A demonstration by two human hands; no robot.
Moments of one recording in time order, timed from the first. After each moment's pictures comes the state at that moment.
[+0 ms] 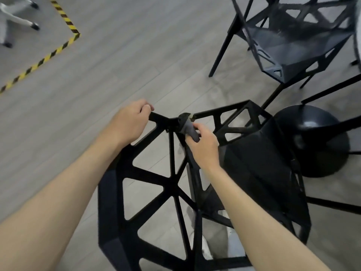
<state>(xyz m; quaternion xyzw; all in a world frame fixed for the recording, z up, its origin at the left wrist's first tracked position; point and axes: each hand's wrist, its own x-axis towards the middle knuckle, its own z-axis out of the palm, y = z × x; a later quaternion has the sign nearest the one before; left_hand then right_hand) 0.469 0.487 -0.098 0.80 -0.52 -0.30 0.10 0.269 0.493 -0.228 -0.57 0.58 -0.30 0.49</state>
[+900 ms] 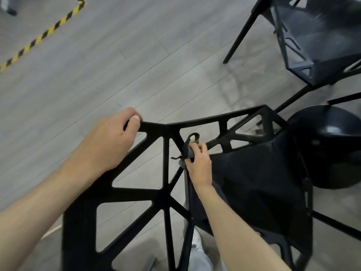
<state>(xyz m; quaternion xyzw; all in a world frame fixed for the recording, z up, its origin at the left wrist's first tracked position) 0.459 0.489 -0.095 0.82 -0.51 -0.27 0.04 0.272 0.500 -0.334 -0.63 0.60 -0.19 0.46</state>
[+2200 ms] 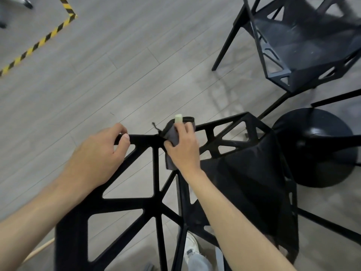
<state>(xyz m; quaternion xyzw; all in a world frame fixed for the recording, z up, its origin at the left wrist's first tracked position) 0.459 0.492 -0.096 0.81 -0.54 -0.21 0.01 0.289 0.430 -0.264 -0.68 0.55 -0.27 0.40</state>
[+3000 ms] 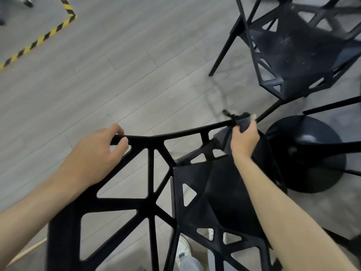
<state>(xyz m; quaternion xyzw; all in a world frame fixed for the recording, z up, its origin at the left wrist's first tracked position) 0.464 0.495 -0.101 0.80 -0.55 -0.22 0.03 0.150 0.349 -0.305 -0.42 0.76 -0.33 0.37</state>
